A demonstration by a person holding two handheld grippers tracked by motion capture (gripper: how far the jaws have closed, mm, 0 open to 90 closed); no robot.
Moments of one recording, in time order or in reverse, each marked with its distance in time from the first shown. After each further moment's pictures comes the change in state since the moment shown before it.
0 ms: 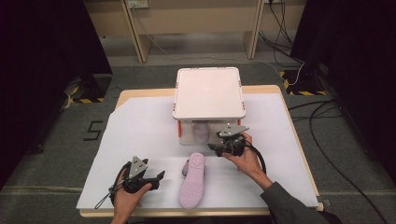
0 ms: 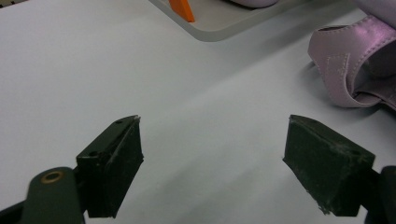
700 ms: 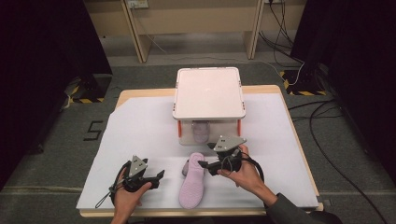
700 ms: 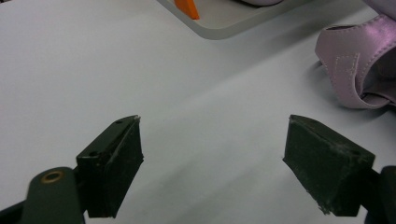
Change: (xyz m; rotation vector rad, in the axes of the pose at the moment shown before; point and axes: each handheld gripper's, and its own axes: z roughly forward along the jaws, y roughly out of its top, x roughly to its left) left arm 0.002 0.000 0.002 0.007 0.007 -0.015; right arm 0.060 0.017 -0.030 -0.050 0.152 -0.082
